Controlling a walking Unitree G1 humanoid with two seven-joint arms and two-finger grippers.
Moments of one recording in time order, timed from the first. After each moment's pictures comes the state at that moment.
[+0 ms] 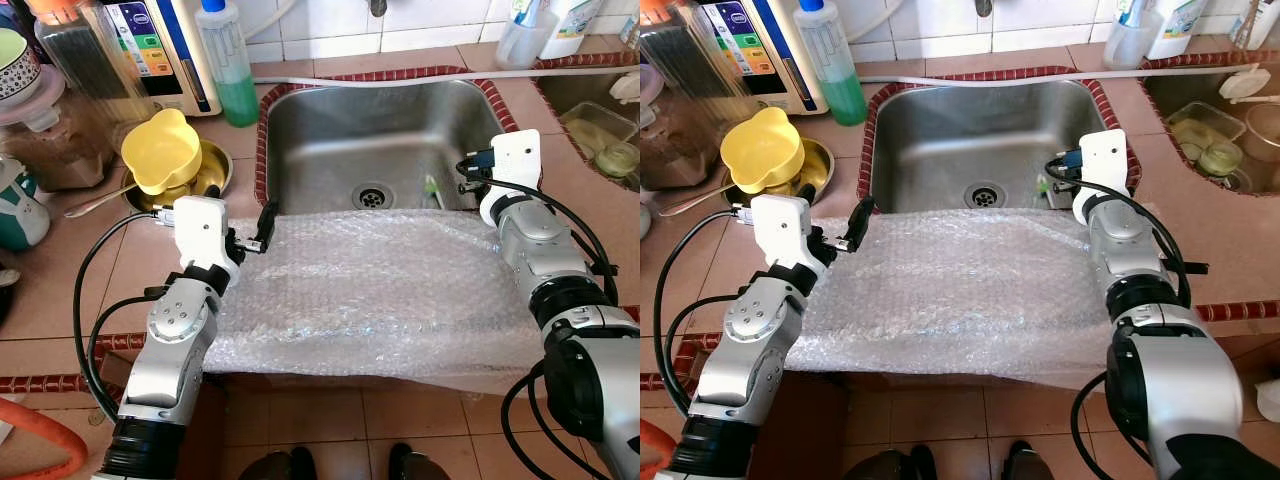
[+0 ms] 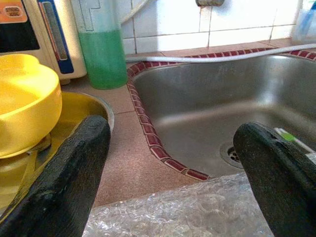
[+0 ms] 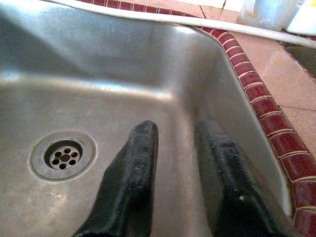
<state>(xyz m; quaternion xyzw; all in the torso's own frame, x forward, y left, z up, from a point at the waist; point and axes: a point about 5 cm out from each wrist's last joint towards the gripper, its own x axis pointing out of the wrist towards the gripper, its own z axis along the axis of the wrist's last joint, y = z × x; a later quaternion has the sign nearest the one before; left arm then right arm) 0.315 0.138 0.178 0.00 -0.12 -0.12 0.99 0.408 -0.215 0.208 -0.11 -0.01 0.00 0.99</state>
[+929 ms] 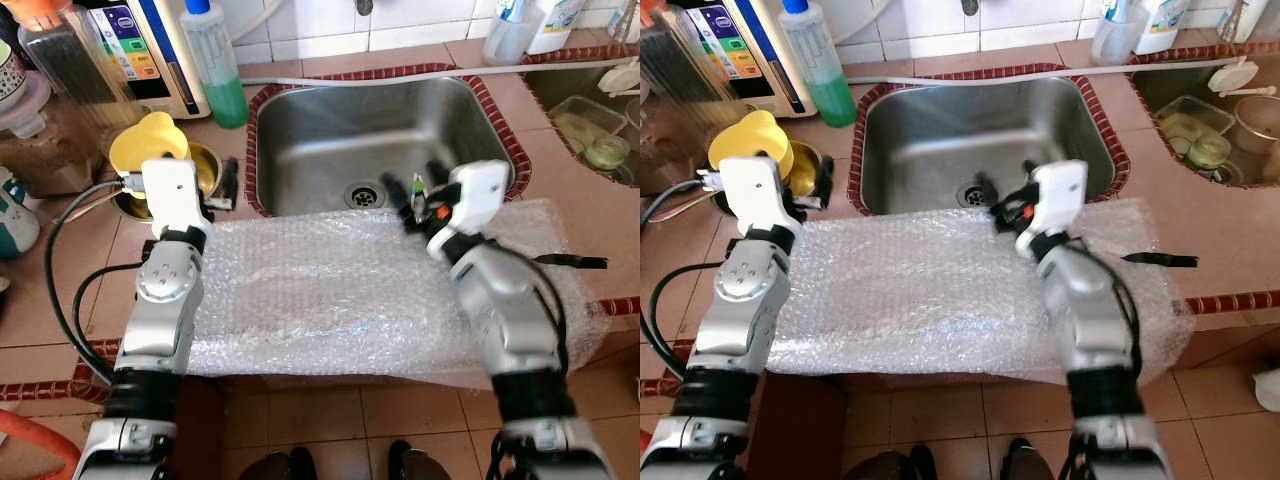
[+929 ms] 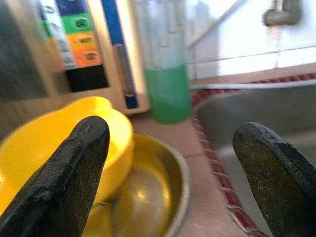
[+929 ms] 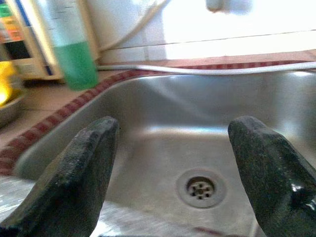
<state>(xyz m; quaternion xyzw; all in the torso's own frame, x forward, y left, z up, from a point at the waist) 0.351 0.169 0.203 0.03 -0.15 0.03 0.99 0.345 -0.134 0.200 0.02 -0.12 0.20 0.97</state>
